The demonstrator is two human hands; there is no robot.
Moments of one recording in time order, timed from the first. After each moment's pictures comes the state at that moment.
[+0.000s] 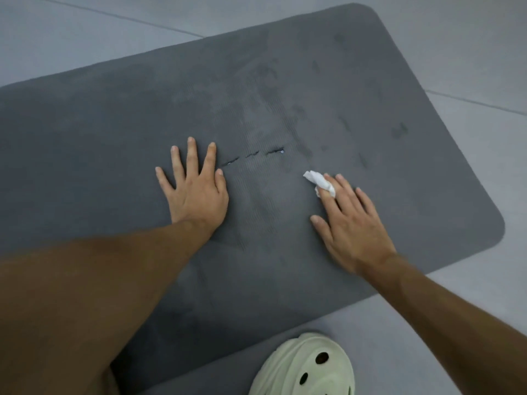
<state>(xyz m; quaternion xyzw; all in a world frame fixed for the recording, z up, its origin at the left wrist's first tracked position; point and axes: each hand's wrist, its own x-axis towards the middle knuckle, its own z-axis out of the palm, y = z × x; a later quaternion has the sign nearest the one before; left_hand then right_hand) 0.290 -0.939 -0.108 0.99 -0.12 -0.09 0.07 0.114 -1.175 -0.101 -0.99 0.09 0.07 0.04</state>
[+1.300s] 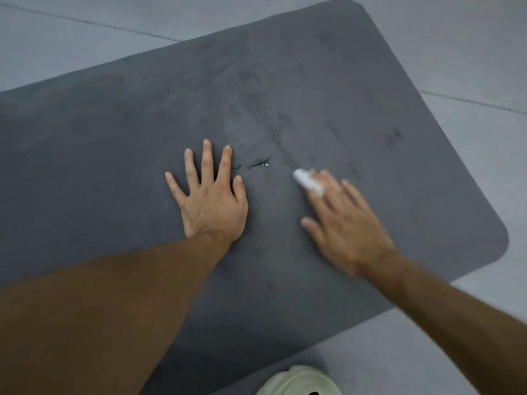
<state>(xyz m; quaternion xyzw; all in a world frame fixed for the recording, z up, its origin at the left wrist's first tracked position) 0.282 -1.001 -0.119 0.99 -0.13 -0.05 0.06 0.141 -1.204 -0.101 -1.00 0.02 0.05 0.05</state>
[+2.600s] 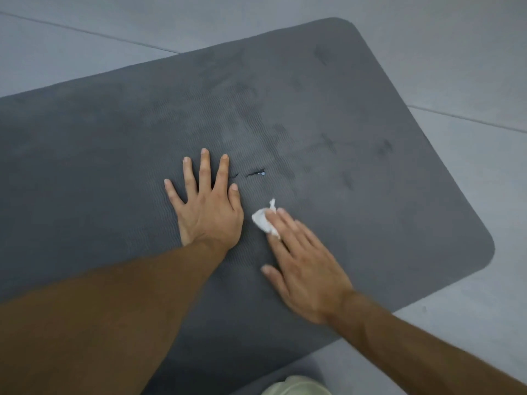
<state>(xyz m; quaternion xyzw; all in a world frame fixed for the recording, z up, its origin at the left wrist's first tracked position) 0.282 -1.001 -0.118 0.99 -0.14 -0.05 0.06 0.123 -1.136 -0.097 -0.99 -0.04 0.08 0.11</state>
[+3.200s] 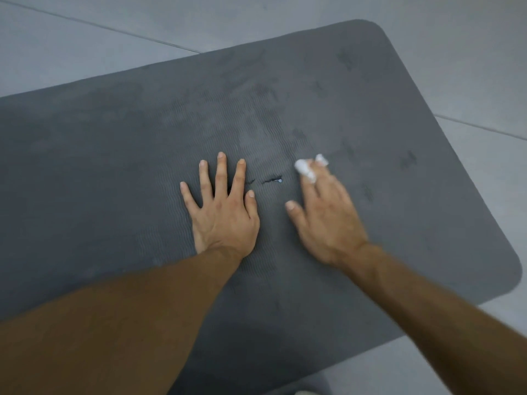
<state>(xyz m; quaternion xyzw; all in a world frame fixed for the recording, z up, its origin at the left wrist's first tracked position) 0.283 -1.001 -0.120 0.99 -0.14 -0.05 0.05 0.207 -1.176 -0.098 -0.98 0.09 0.04 0.16</state>
